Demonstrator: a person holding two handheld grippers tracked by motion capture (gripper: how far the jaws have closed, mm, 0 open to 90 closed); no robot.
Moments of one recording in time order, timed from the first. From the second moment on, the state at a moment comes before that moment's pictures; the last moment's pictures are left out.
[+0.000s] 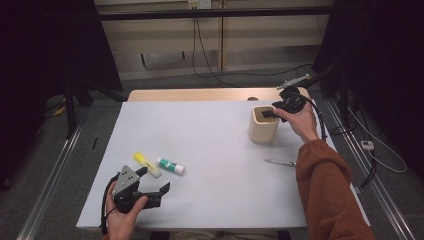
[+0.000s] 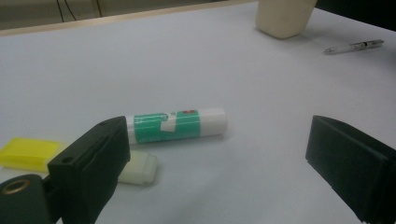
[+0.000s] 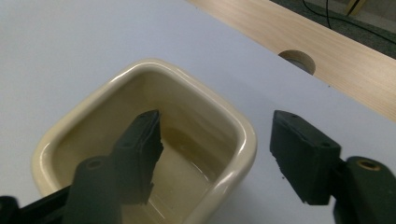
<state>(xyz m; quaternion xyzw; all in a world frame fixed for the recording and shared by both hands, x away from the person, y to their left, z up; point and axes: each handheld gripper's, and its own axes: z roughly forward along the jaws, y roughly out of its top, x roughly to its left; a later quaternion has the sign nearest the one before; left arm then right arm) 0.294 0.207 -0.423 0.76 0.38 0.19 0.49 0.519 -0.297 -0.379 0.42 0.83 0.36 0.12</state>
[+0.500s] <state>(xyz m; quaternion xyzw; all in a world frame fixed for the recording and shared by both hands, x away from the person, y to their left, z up) 0.295 0.207 -0.424 0.77 0.38 0.19 0.48 0.529 -0.298 -0.383 0.40 0.85 0.33 0.12</state>
